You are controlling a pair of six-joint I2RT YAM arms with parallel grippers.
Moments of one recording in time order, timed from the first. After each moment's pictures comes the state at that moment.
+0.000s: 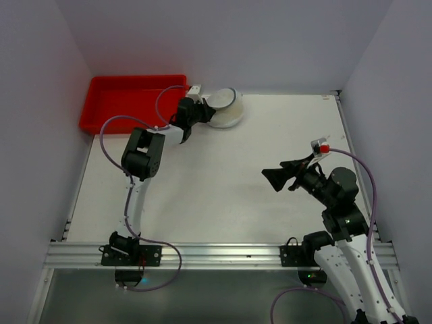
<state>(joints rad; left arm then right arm) -0.34 2.47 1.71 0.53 0.23 -0.37 0.24 0.49 0.61 -0.25 -0.46 0.45</state>
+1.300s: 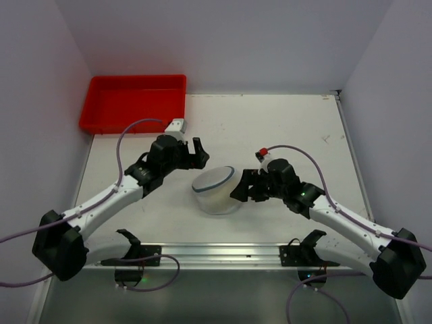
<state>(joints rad) -0.63 1.13 0.79 -0.11 -0.08 -0.51 0.68 0.99 0.59 -0.25 -0.23 0.68</state>
